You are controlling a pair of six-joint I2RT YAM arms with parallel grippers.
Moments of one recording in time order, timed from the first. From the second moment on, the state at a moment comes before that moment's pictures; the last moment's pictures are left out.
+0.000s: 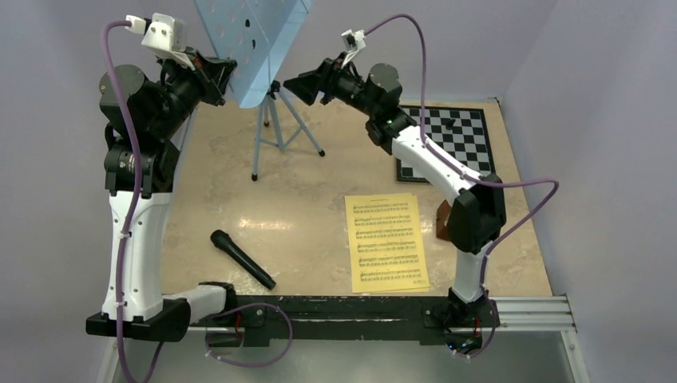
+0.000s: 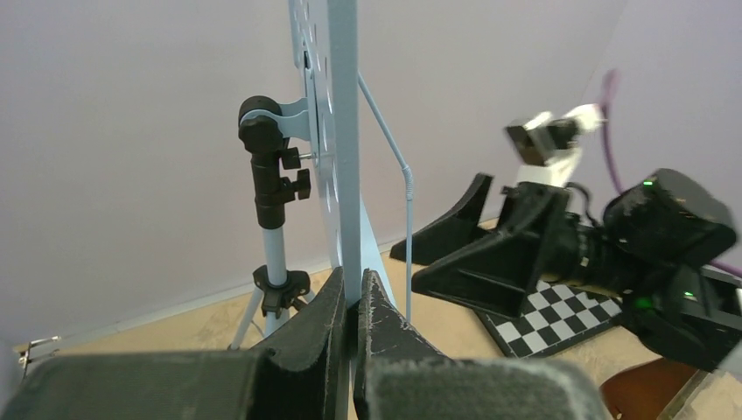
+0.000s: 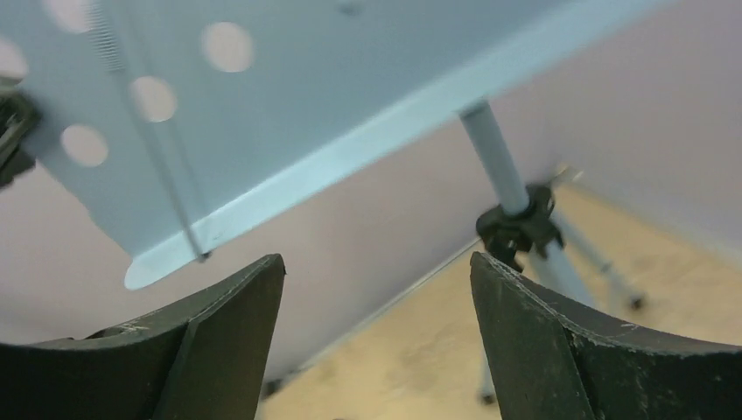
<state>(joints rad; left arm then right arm) -0.09 1.20 1.75 -0.42 0.35 -0.17 0.64 1.89 1.78 0.40 -0.43 0.52</state>
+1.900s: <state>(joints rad) -0.08 1.24 1.83 -0.54 0.41 -0.02 0.62 2.40 2.31 0.02 -0.35 1.46</state>
